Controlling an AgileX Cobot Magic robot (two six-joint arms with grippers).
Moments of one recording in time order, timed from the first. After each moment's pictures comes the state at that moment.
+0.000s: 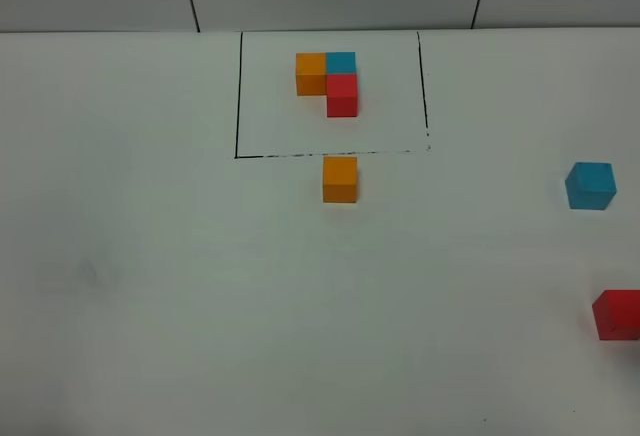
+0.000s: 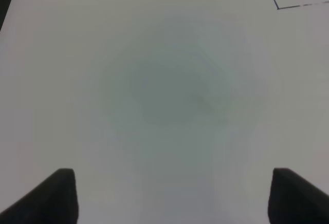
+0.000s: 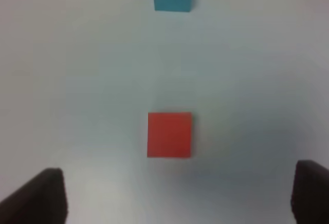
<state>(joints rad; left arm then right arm) 0.04 -0.01 -0.51 -0.06 1.06 0.15 0.04 0.86 -0.68 -0.06 0.88 0.03</state>
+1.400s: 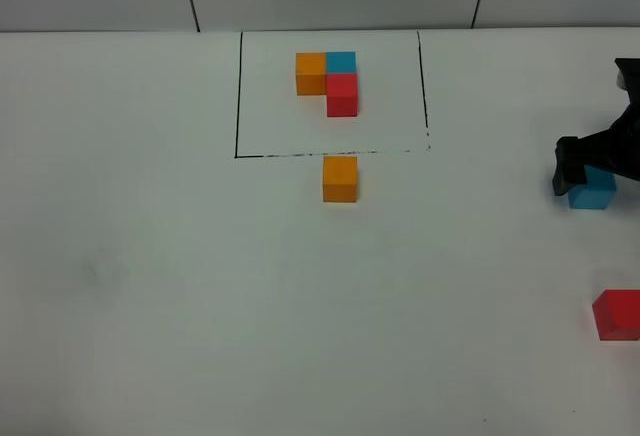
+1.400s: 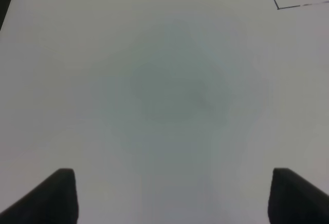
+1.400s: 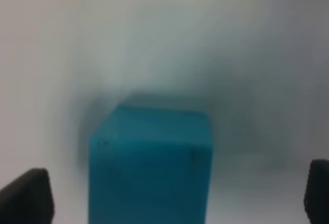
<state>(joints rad) 0.04 -0.01 -0.51 -0.06 1.06 0.15 -0.09 2.00 -1.21 0.10 0.66 -0.18</state>
